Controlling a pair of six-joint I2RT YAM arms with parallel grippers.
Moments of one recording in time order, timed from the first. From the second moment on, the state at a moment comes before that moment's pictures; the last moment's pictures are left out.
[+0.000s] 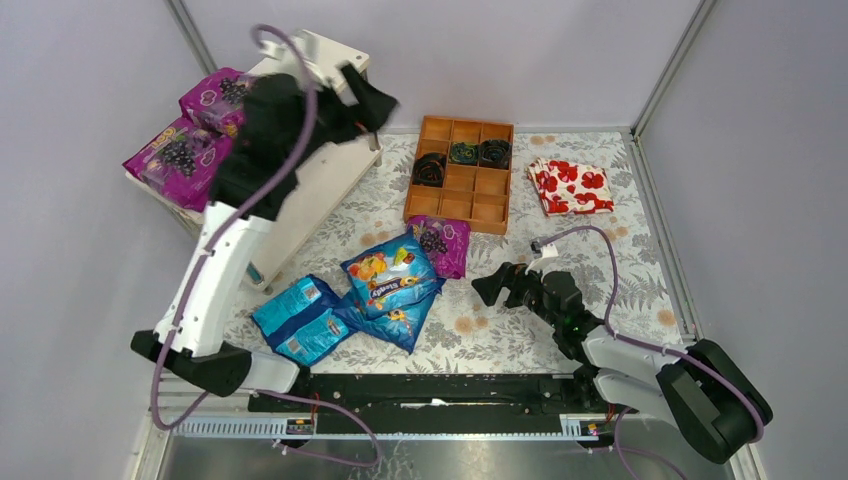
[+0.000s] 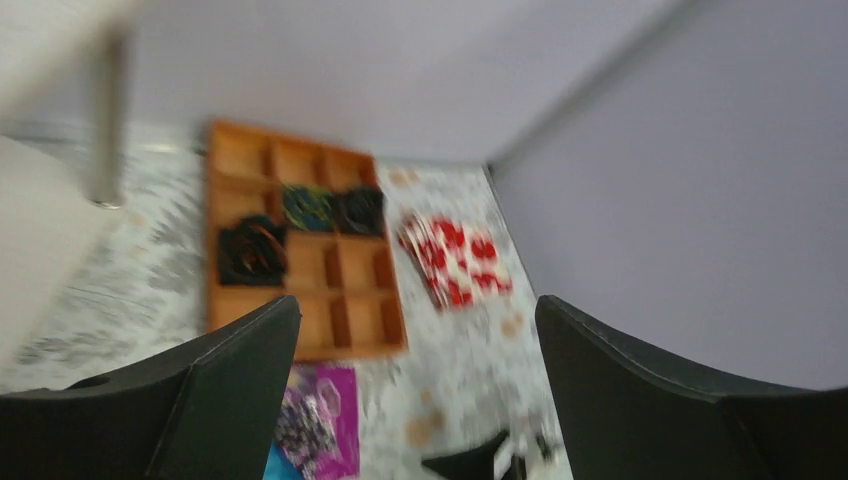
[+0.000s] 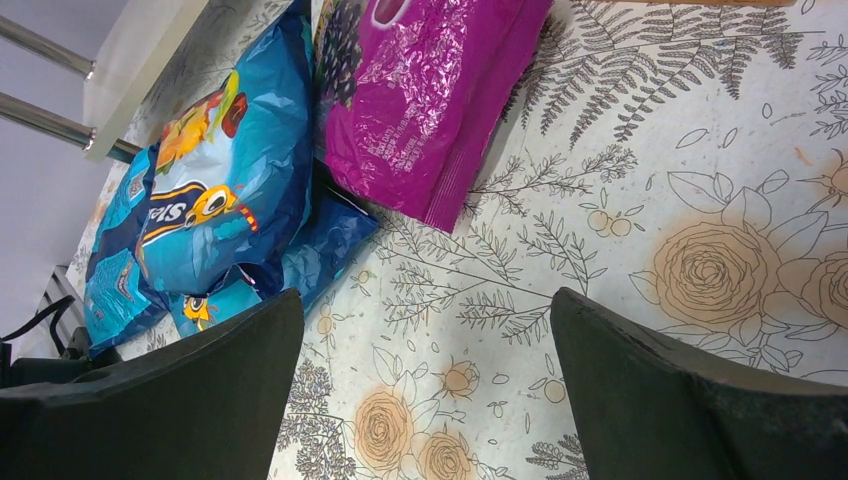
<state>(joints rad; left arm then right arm) -0.36 1.38 1.88 -0.60 0.05 -0.62 0.58 1.05 0.11 0.65 -0.10 0.61</state>
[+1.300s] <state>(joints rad) -0.85 1.00 1.02 -0.01 -0.20 -0.13 0.46 1.81 0.56 0.84 -0.29 1.03</state>
